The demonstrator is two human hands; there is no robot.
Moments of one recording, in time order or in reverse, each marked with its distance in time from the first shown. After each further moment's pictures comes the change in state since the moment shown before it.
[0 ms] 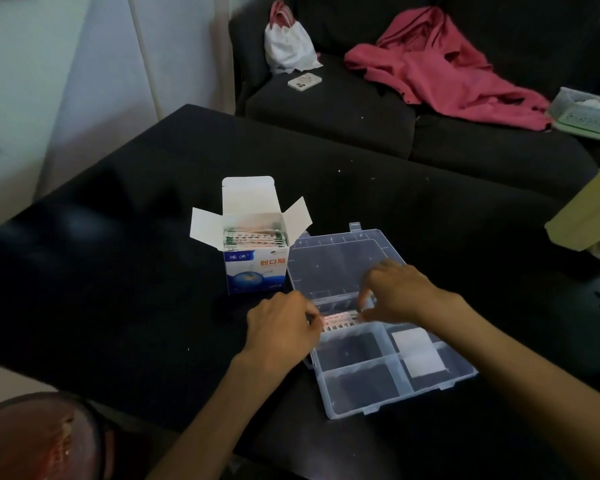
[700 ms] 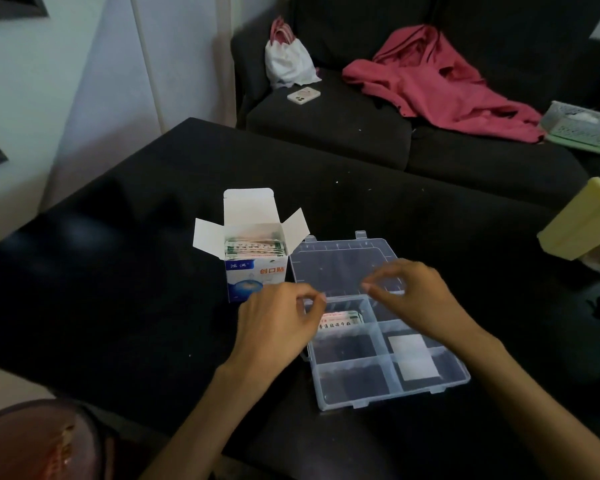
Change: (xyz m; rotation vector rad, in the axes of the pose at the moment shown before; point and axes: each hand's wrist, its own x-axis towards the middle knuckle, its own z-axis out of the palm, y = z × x) left_hand -0.011 0.000 -0.015 -0.182 0.340 0.155; right_hand -0.032 0.010 -0.005 0.543 0.399 0.076
